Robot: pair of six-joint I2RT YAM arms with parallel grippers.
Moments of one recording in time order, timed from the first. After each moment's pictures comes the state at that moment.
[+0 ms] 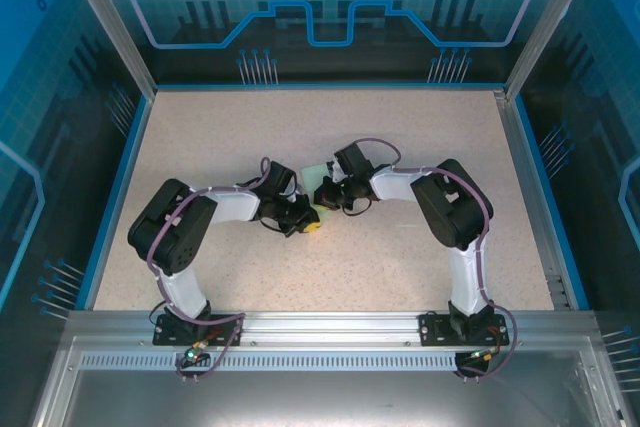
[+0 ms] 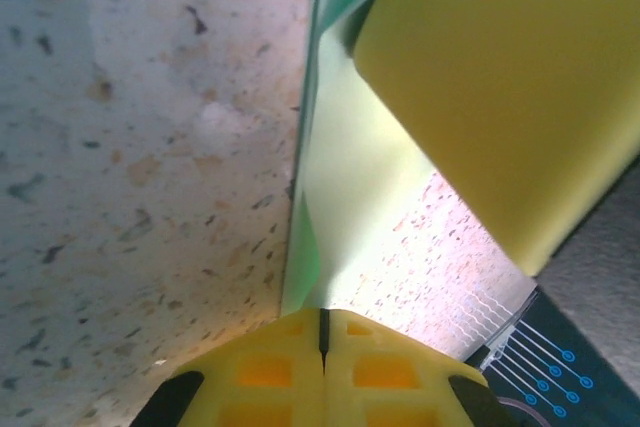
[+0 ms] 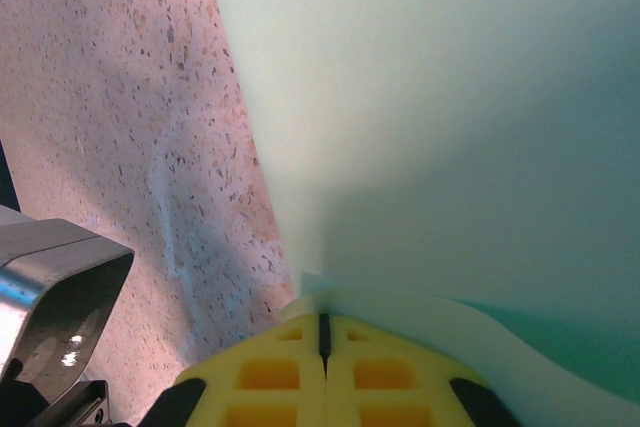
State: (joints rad) left arm -0.46 1.79 0.83 -0.11 0.62 -1.05; right arm 0.59 2.06 1.19 -0.11 -0.52 0.80
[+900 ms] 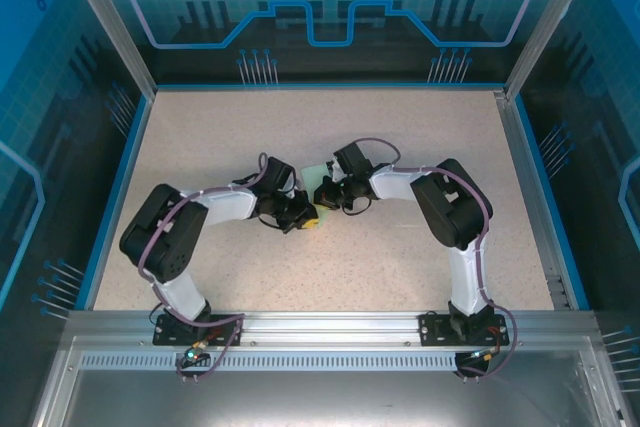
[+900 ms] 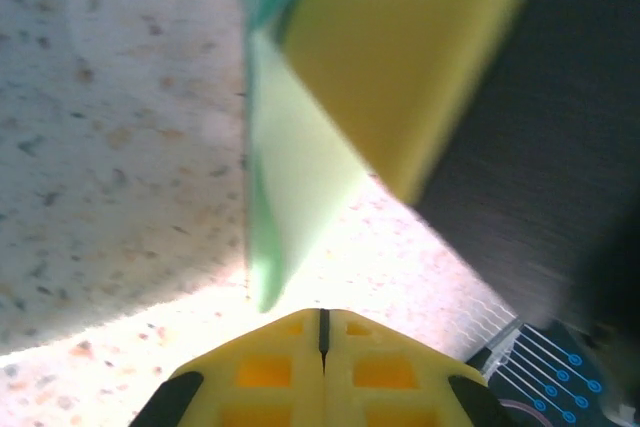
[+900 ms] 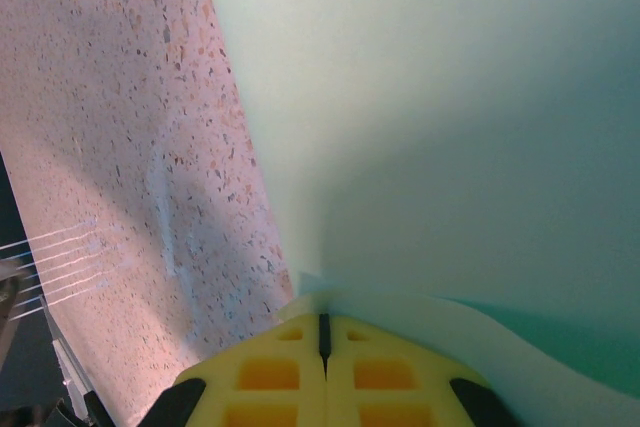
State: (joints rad) left arm -0.46 1.71 0.86 -0.18 0.58 -1.03; right arm 0.59 2.07 1.21 -0.13 -0.52 0.80
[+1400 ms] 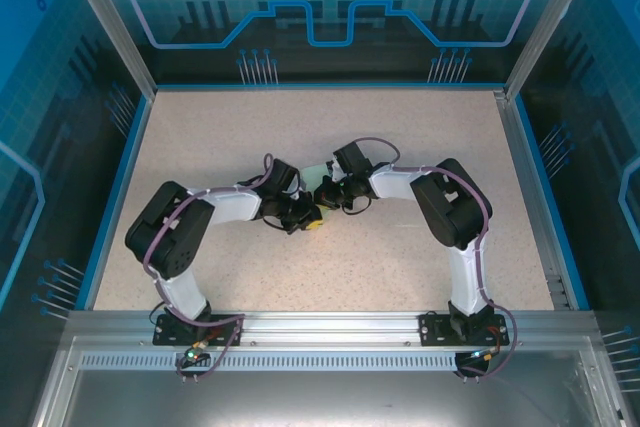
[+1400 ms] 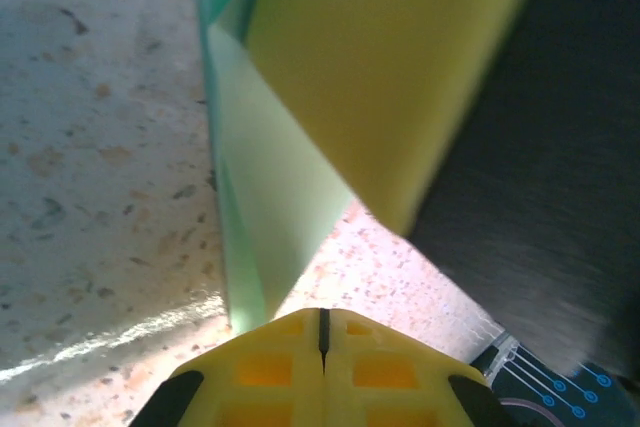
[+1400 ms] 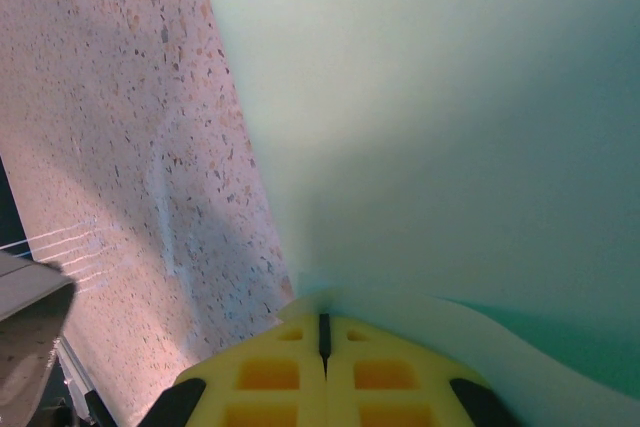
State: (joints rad) left arm -0.49 1.77 0.86 -0.13 0.59 -1.03; right arm 0.59 2.07 1.22 -0.15 -0.52 0.80
